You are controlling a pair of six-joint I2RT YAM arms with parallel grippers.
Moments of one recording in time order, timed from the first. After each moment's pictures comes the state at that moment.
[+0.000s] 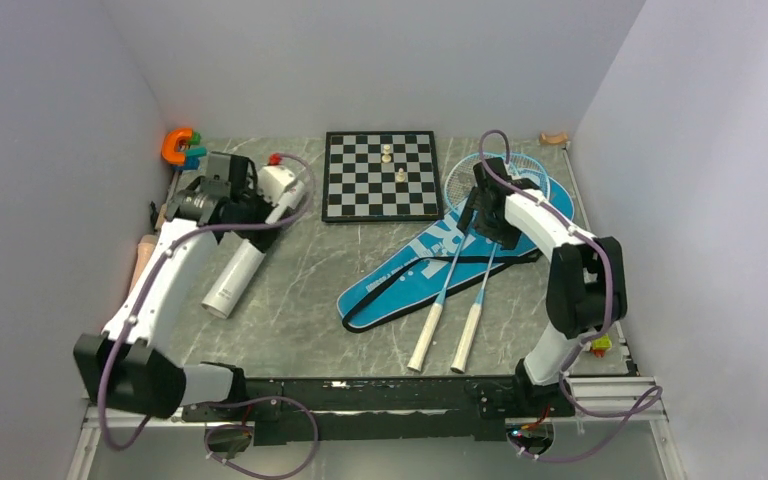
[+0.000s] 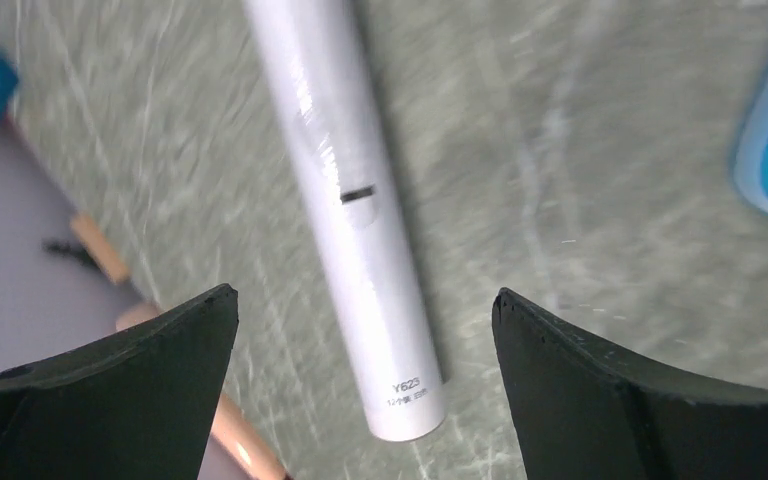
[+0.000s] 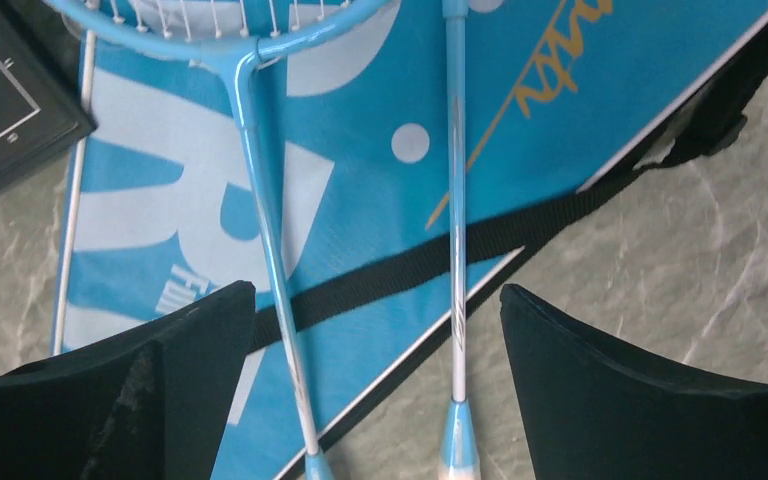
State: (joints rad) left arm -0.13 1.35 1.26 -0.86 0.02 0.51; right arm 0.21 1.68 1.24 -0.75 0.25 0.64
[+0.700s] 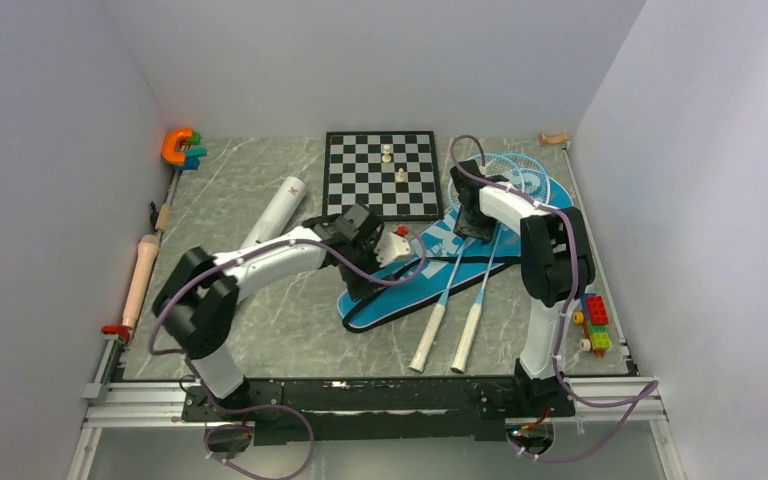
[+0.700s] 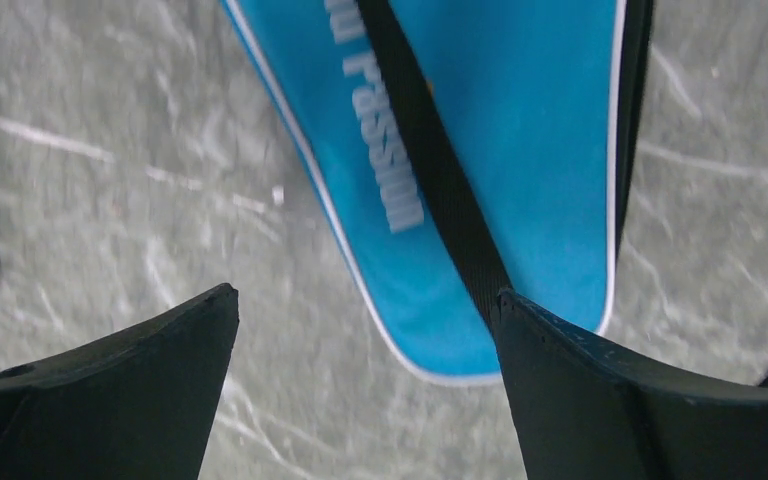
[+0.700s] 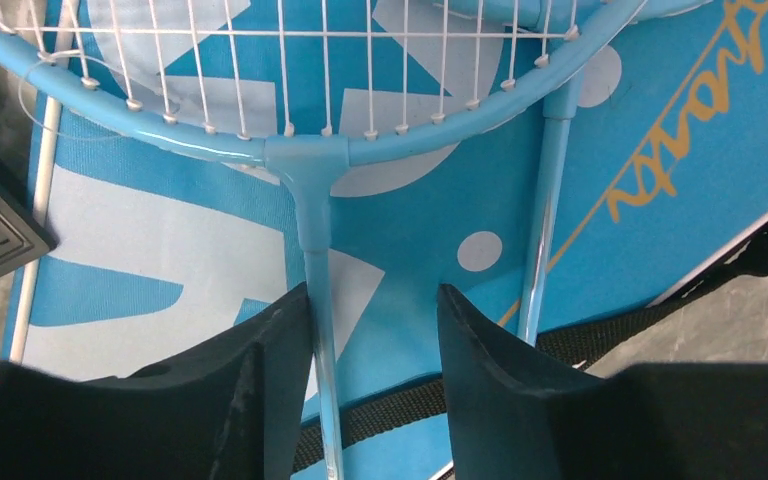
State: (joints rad) left arm -0.76 1.64 1.18 -0.63 0.13 0.45; right arm 0.26 1.97 1.38 -0.70 0.36 0.61
